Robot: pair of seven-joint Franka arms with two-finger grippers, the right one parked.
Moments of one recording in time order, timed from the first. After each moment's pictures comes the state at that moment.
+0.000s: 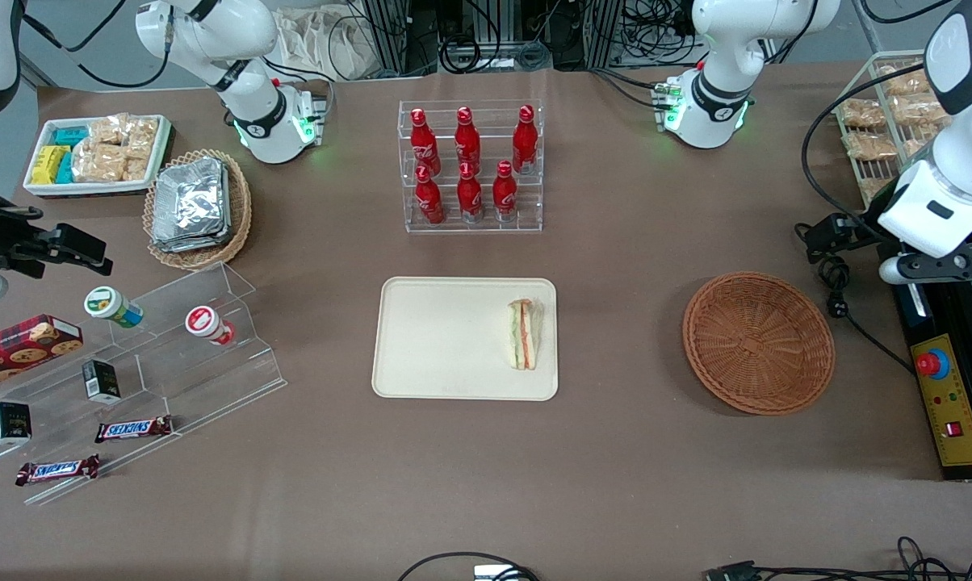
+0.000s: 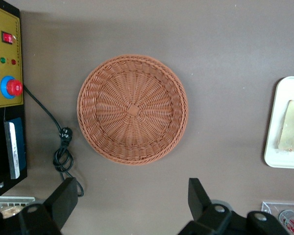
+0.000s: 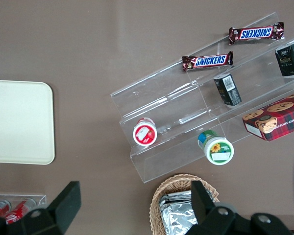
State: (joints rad) arm -0.02 -0.01 -0.06 -1.70 0.03 1.68 -0.11
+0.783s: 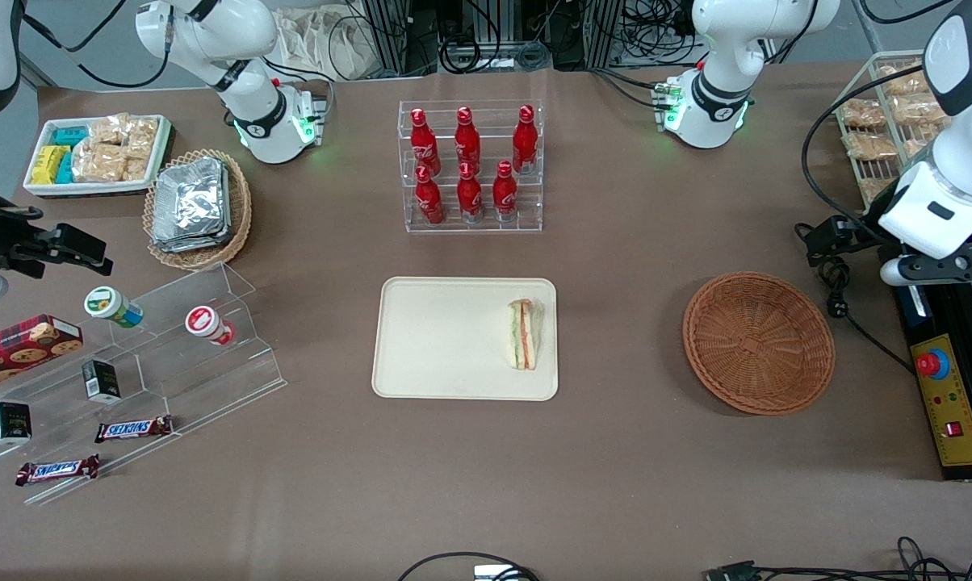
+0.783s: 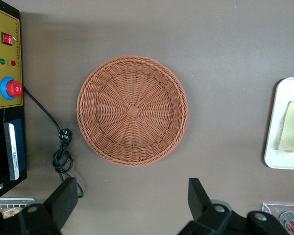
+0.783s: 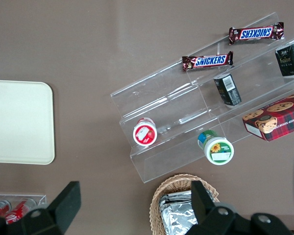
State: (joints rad) arm -0.02 -0.01 -0.06 -1.70 0.03 1.68 -0.11
